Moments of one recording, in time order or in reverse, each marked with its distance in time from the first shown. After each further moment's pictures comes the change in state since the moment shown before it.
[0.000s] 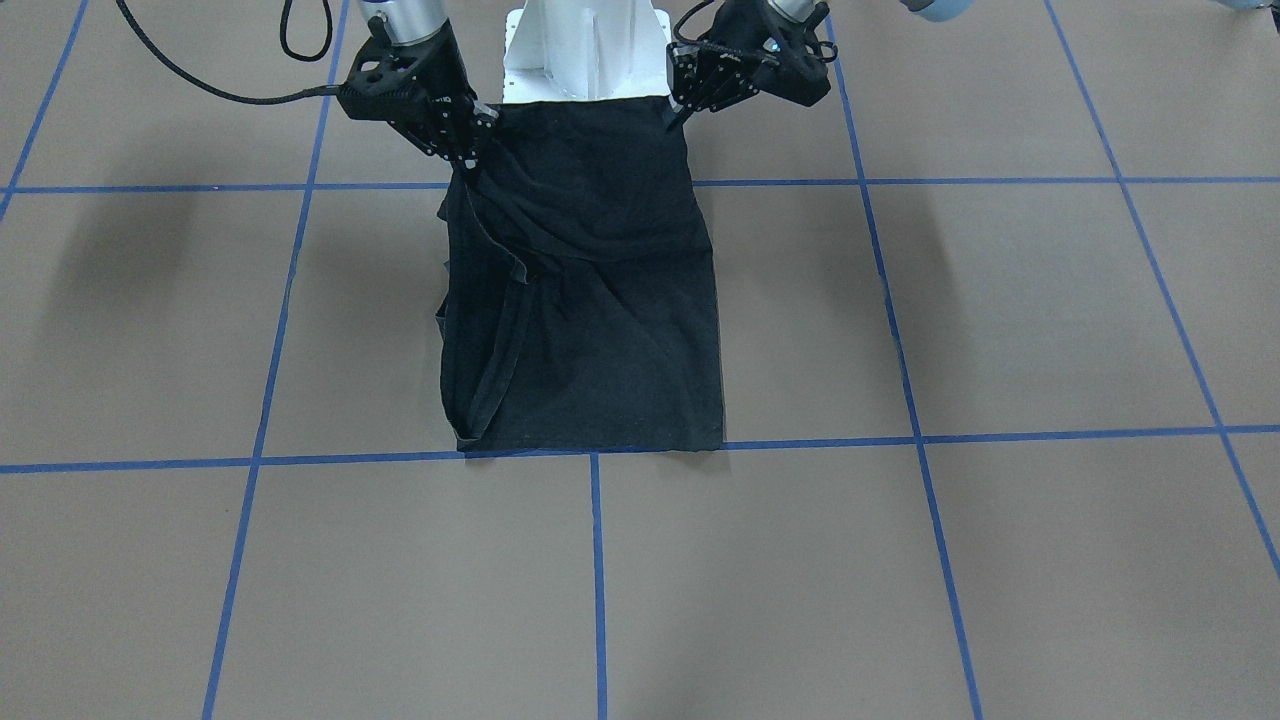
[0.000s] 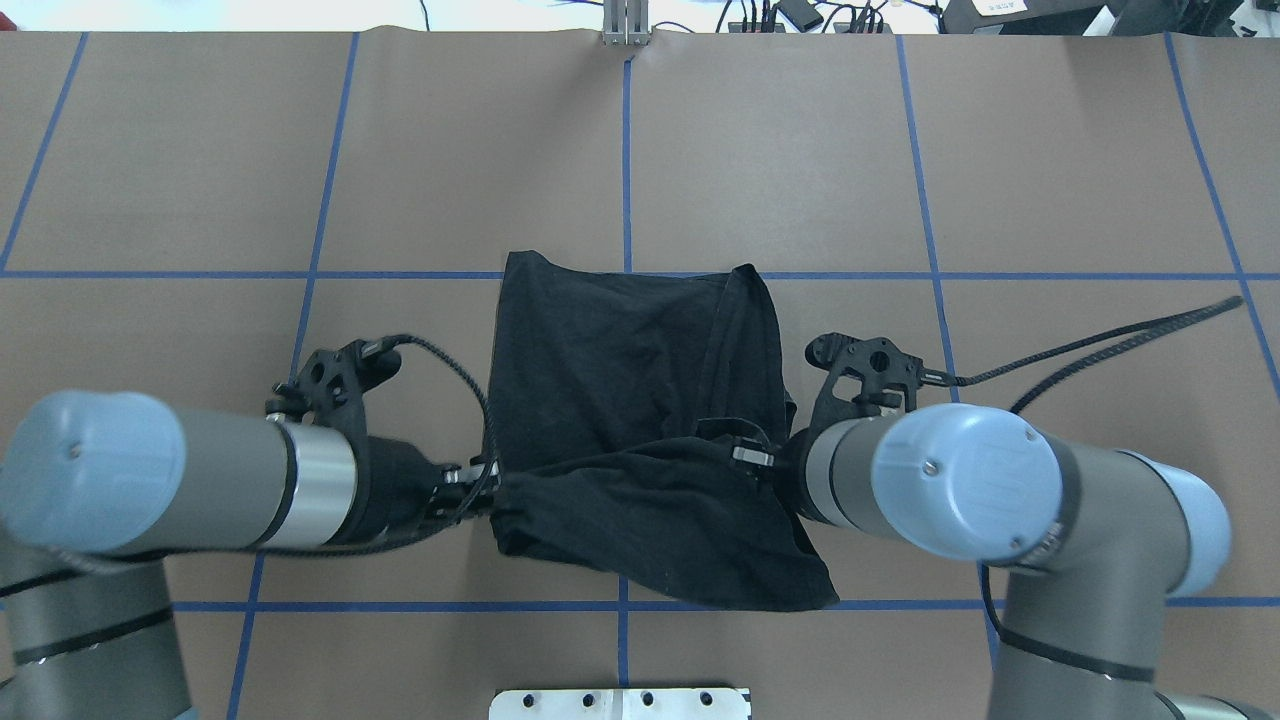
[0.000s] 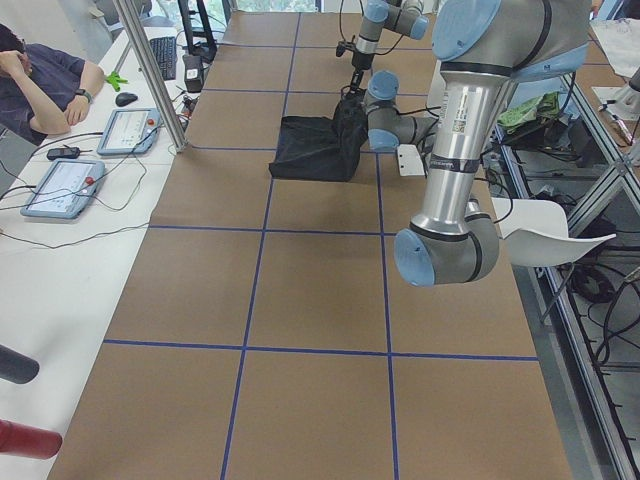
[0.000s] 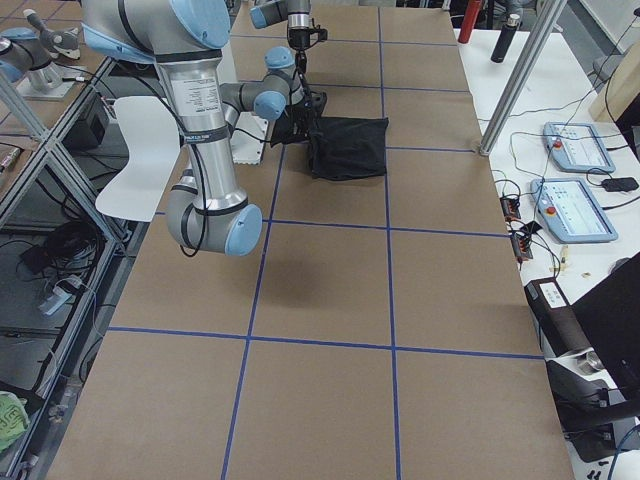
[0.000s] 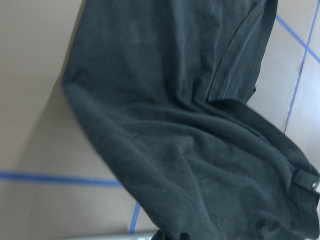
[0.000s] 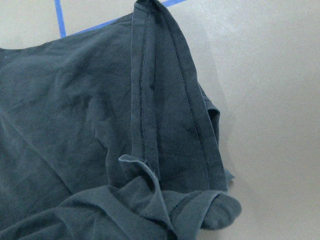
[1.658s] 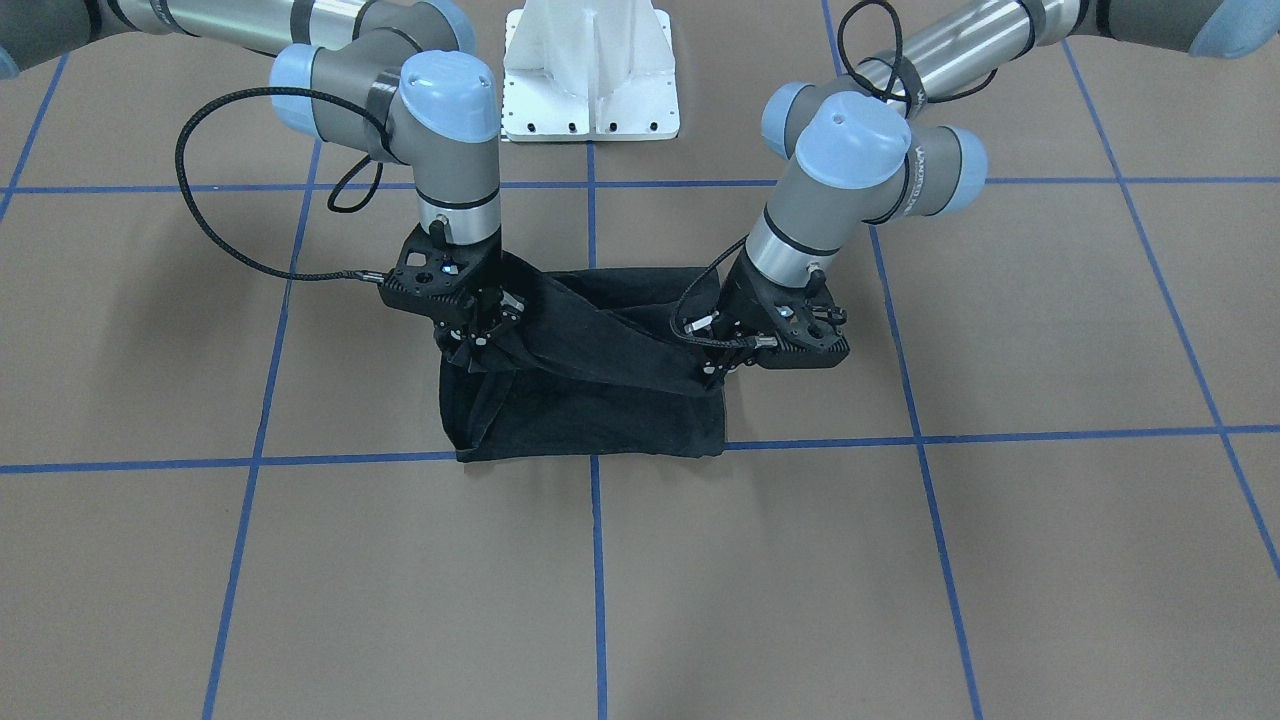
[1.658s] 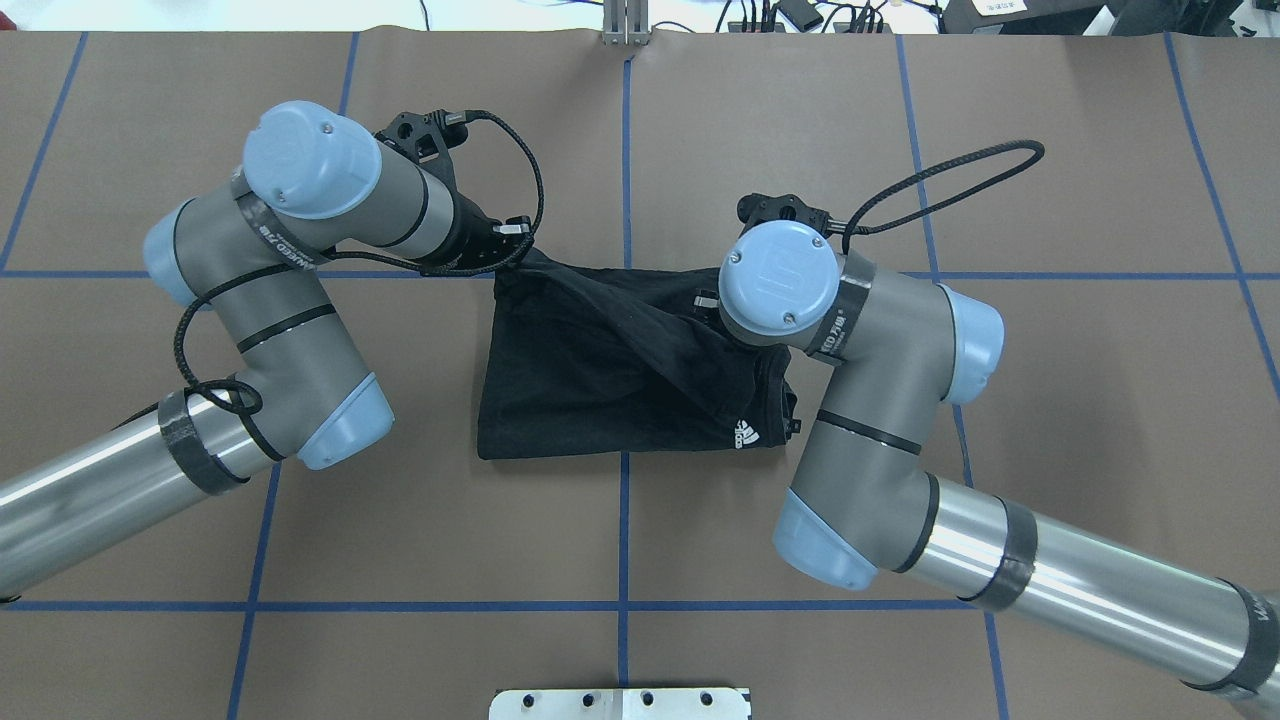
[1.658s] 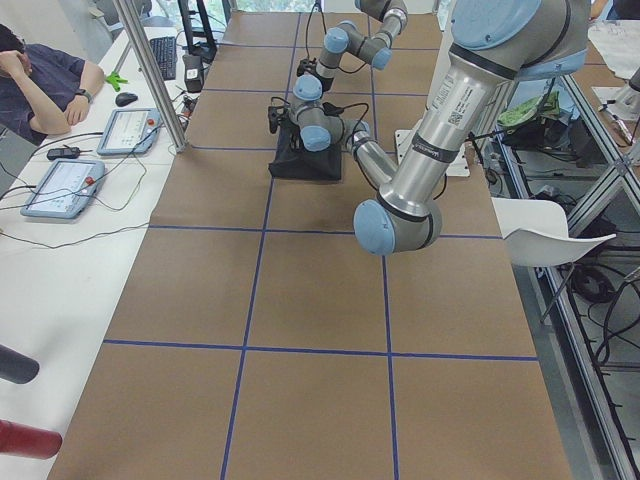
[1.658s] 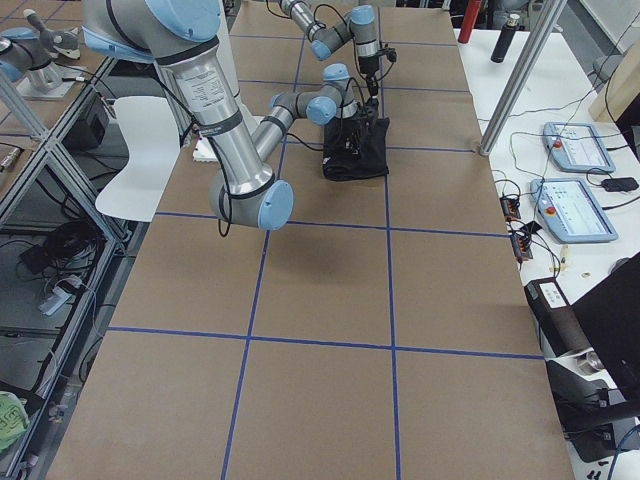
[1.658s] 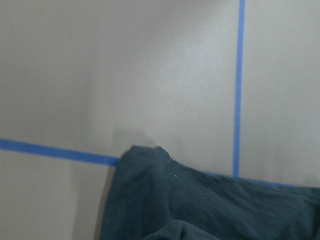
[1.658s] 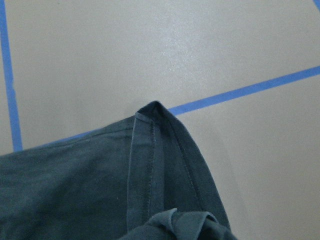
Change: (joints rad) left arm -0.304 -0.333 0.599 0.016 -0.087 0.327; right arm 0.197 0.283 -0.498 0.013 0.008 -0.130
